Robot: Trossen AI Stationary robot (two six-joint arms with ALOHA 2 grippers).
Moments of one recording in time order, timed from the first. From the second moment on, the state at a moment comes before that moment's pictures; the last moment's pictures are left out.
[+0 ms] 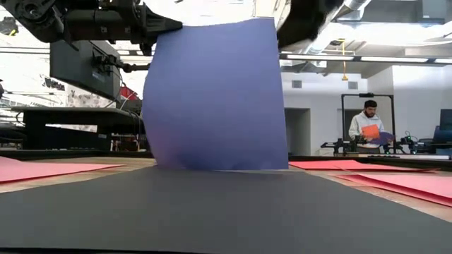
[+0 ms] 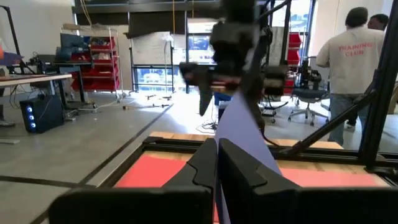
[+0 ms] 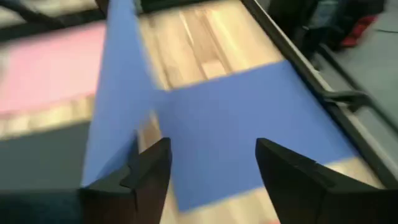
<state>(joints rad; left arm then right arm) 0.33 0.93 0.41 0.70 0.16 -0.01 -0.20 1.27 1.13 -0.51 0.08 0.03</state>
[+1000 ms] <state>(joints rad) 0.33 0.93 0.41 0.69 0.15 -0.01 -0.27 1.48 0.57 0.77 -0.39 0.34</state>
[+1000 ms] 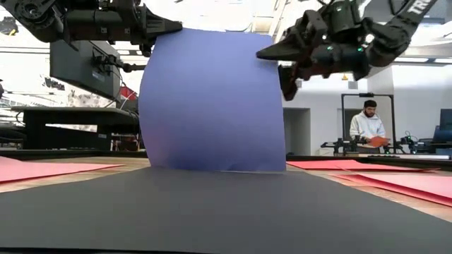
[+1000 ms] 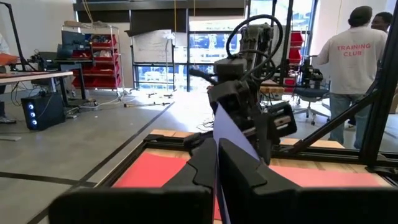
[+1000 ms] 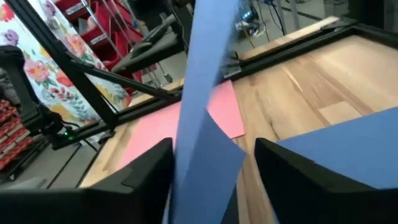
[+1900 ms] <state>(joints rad) 0.34 0.62 0.49 0.17 0.12 -0.05 -0.27 1.50 0.64 0.76 -0.36 0.19</state>
